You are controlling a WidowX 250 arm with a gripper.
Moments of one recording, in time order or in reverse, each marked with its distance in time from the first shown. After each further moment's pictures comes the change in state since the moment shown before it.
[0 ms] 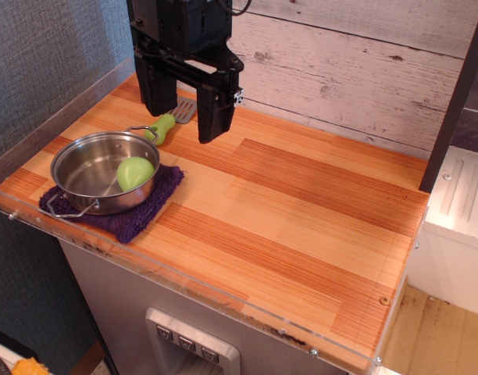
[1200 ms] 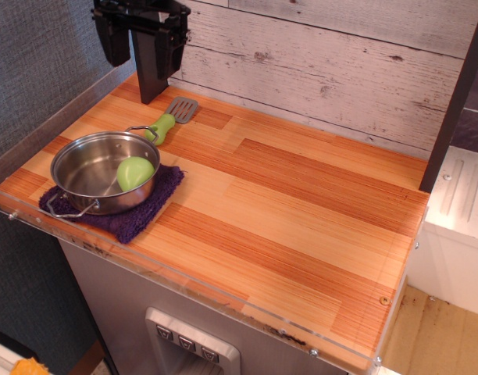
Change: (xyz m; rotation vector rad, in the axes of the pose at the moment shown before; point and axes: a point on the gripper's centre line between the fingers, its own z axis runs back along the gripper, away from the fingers) arm 0.047 0.114 -0.022 0.042 0.024 0.270
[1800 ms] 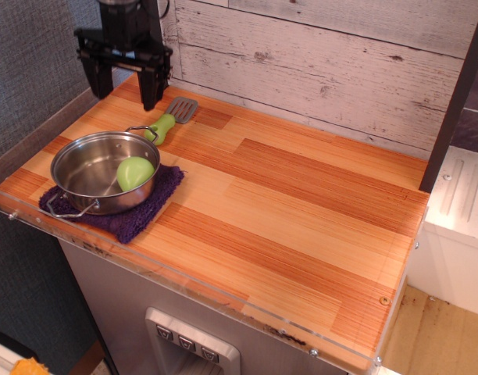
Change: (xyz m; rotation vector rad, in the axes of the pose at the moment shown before) arm 0.005 0.029 -0.050 0.043 -0.022 0.149
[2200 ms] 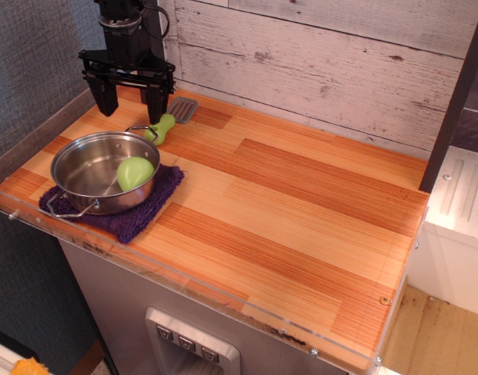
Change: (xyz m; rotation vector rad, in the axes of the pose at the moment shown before) arm 0.006 -0.006 -0.020 -0.042 -0.015 0.040
